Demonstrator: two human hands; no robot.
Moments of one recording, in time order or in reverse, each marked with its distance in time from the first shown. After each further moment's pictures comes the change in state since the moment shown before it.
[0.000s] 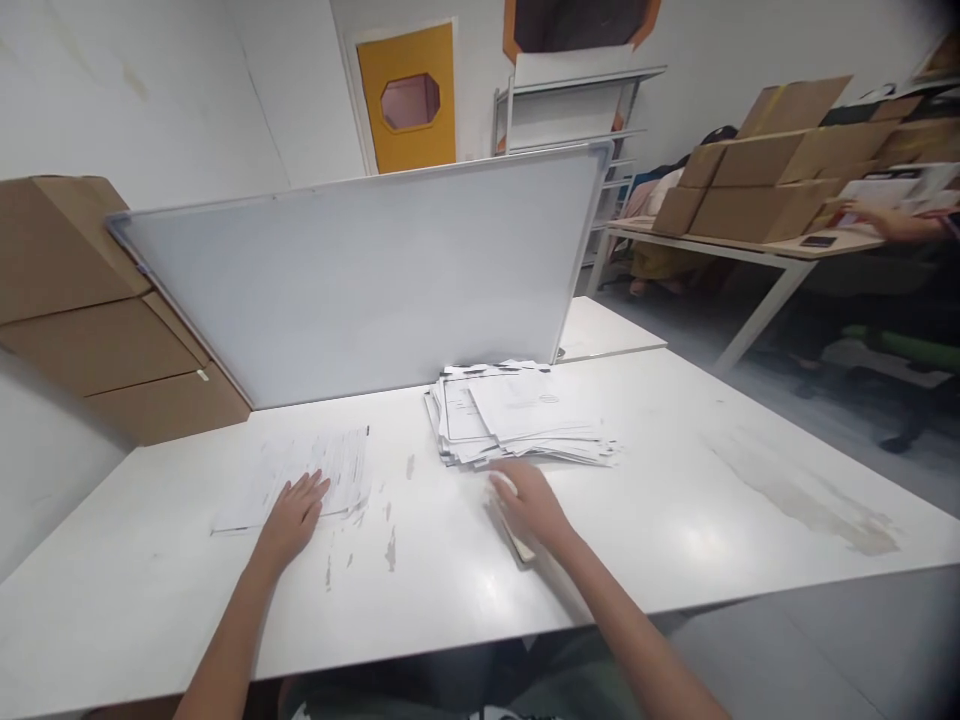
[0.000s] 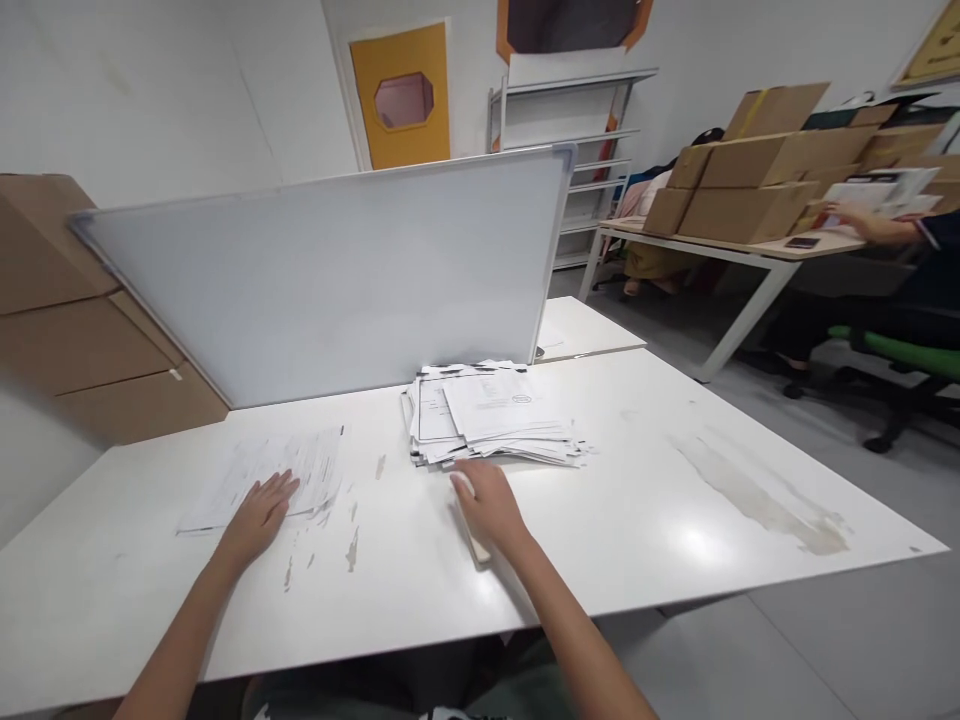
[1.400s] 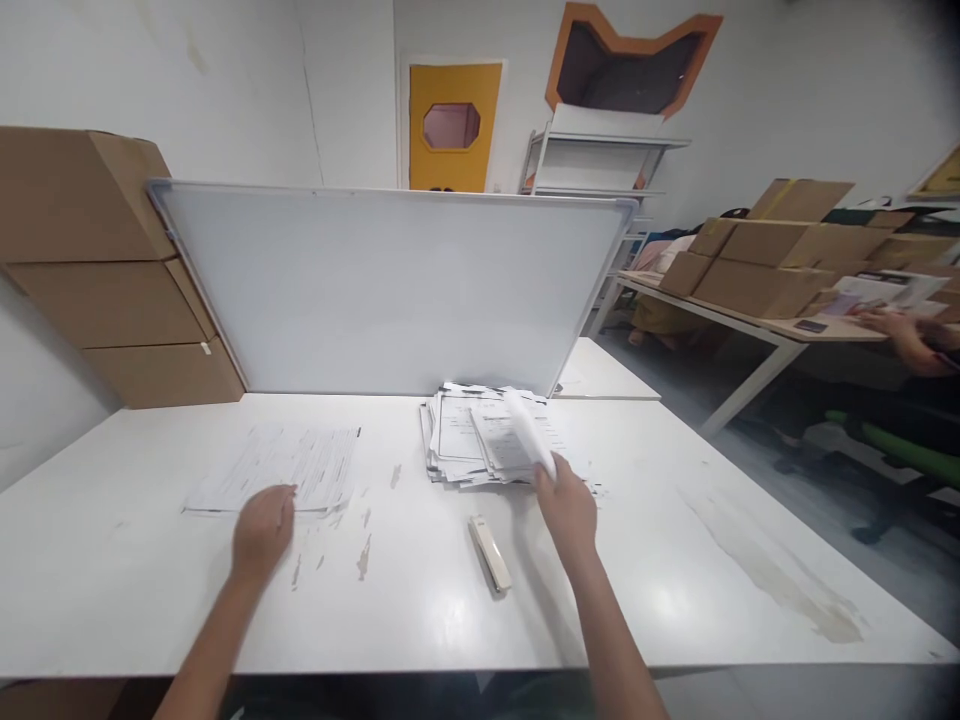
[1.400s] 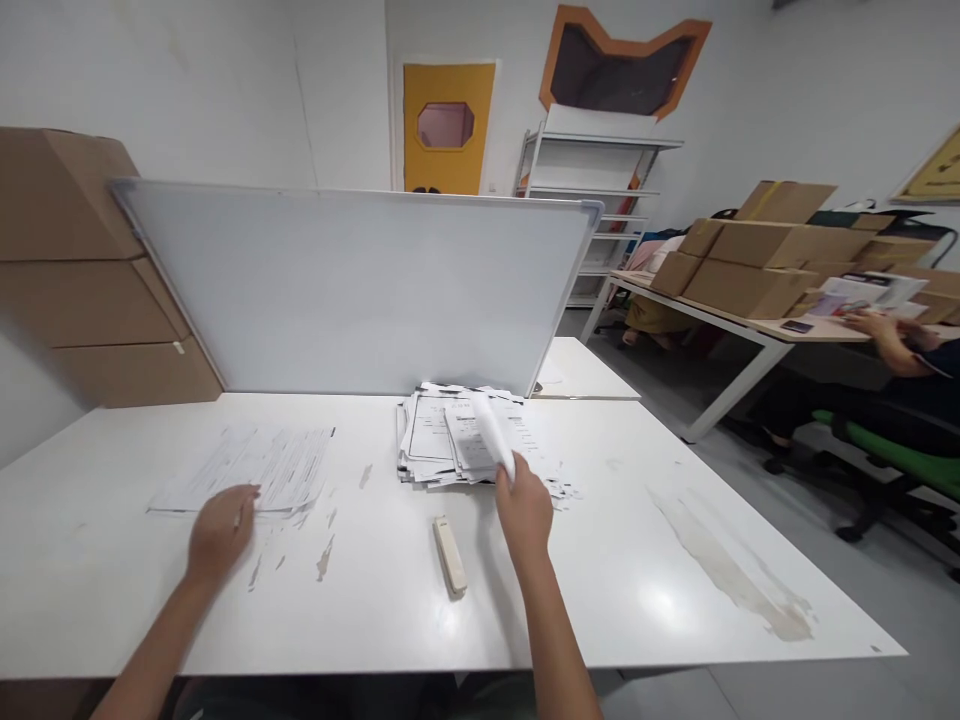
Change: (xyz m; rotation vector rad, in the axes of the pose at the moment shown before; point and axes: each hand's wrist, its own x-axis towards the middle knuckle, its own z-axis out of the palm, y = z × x) left_hand -0.023 0.057 -0.003 -0.317 0.616 -0.166; right_hand 0.013 0.012 -0.059 -0.311 0.225 0.412
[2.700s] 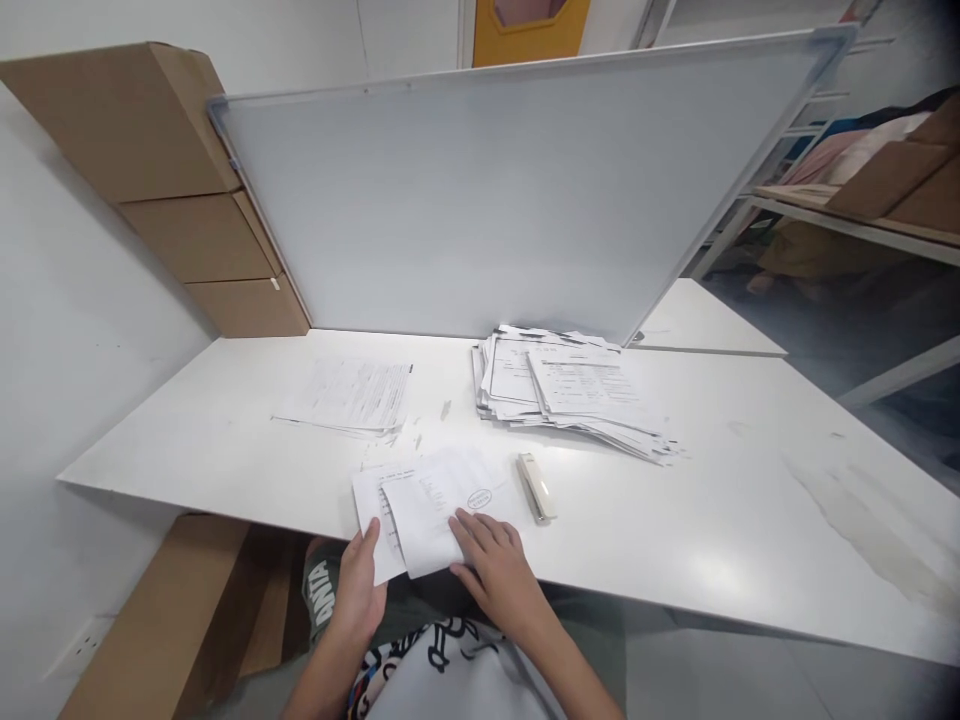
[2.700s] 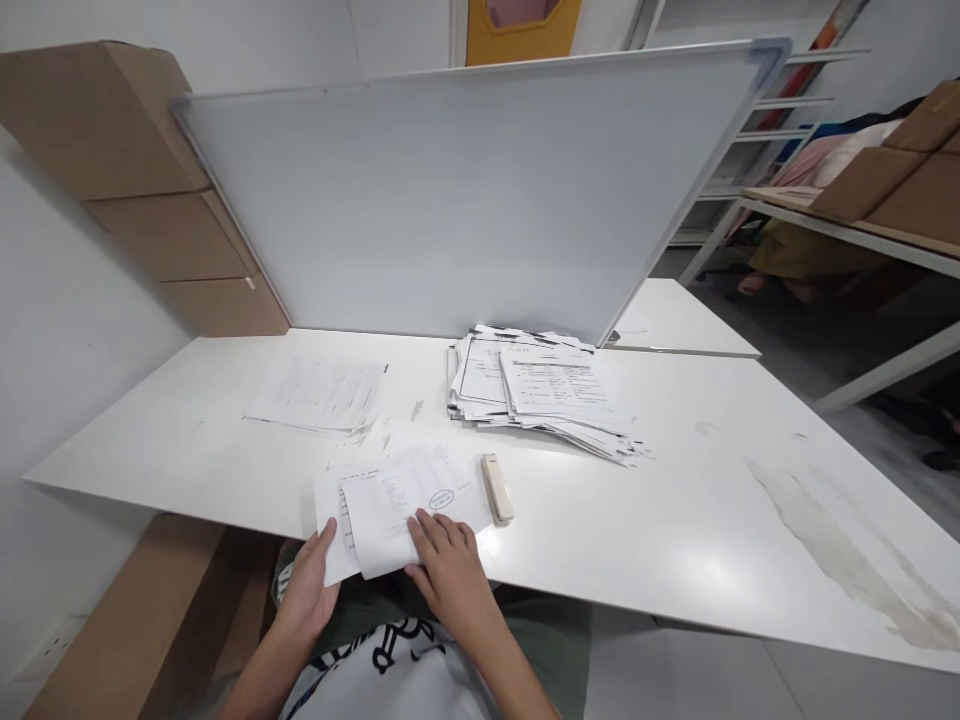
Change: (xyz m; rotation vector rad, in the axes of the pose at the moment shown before) left_hand -0.138 0.153 -0.019 -1.228 0.141 -1.379; right_hand -0.188 -0.026 0.043 0.138 -0.491 -0.872
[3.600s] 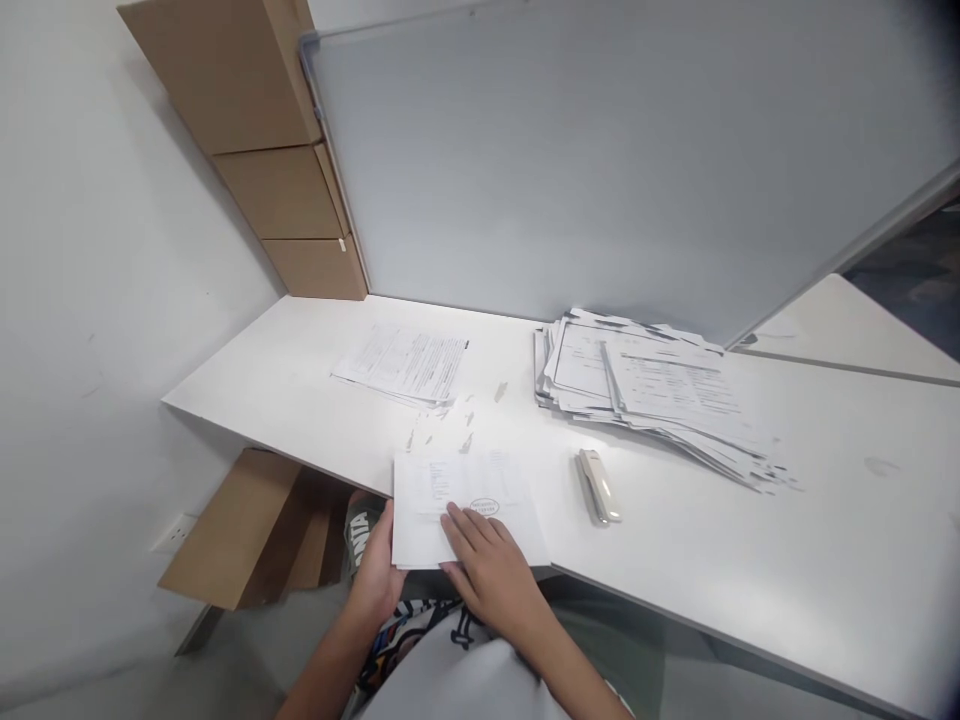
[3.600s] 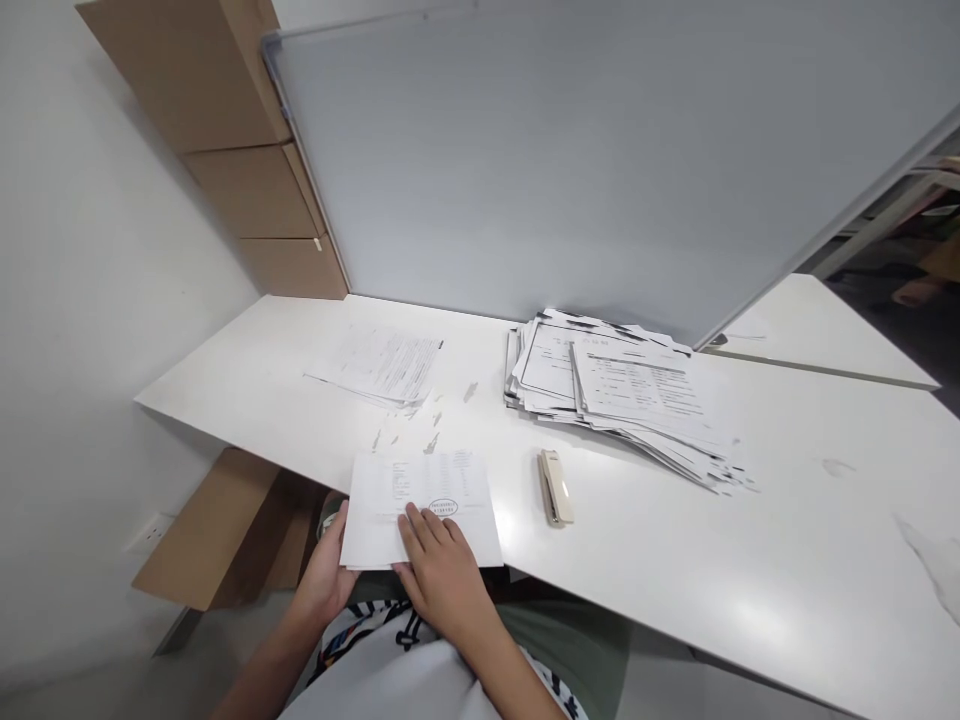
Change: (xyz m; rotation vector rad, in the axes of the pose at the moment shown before) left_hand -0.014 0.000 -0.048 -0.026 -0.116 -0.070; right_hand 0.010 -0.054 0.019 0.023 -0.093 -0.235
